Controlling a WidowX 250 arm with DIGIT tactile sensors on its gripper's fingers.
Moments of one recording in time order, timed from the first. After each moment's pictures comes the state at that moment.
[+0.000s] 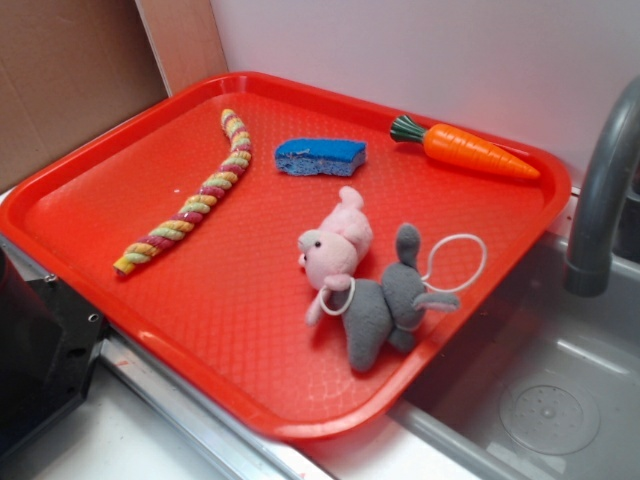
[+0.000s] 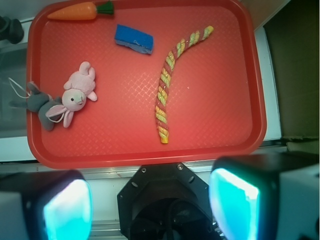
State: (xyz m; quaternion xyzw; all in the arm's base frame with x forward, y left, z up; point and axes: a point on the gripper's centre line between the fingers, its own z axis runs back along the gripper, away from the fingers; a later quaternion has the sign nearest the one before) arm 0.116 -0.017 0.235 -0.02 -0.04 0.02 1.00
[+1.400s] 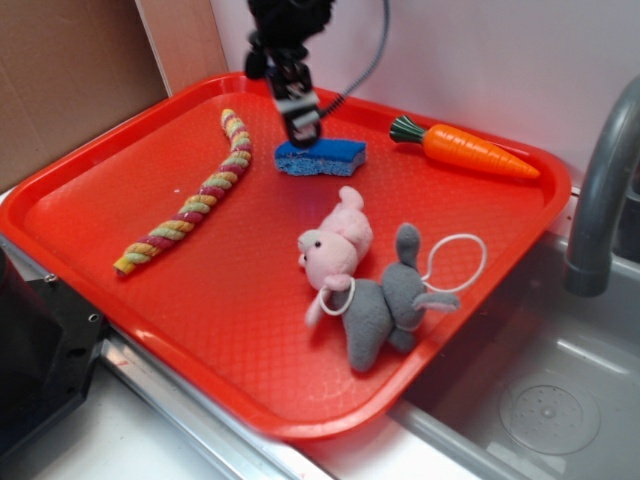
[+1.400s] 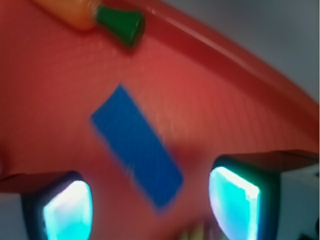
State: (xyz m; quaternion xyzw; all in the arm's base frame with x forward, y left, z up) arm 0.298 -0.018 0.049 0.00 -0.05 -0.29 0.96
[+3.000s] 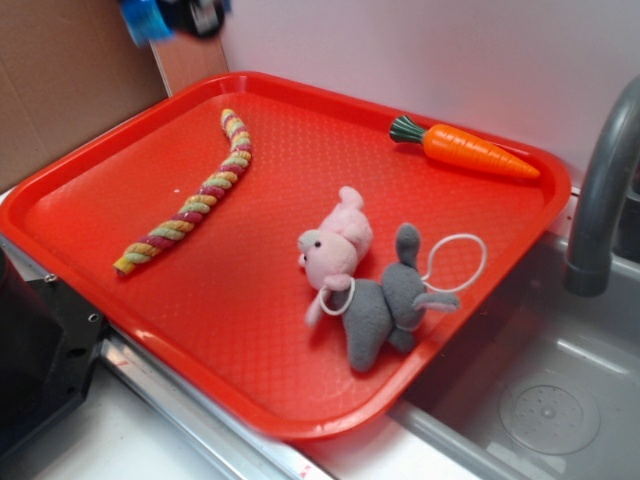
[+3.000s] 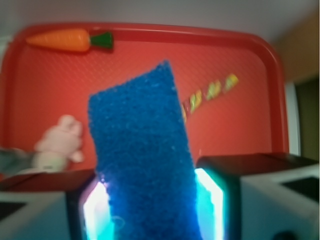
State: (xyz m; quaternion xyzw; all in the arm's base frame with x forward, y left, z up) arm 0.201 -0.019 0.202 -0.01 -0.05 0.03 1.00
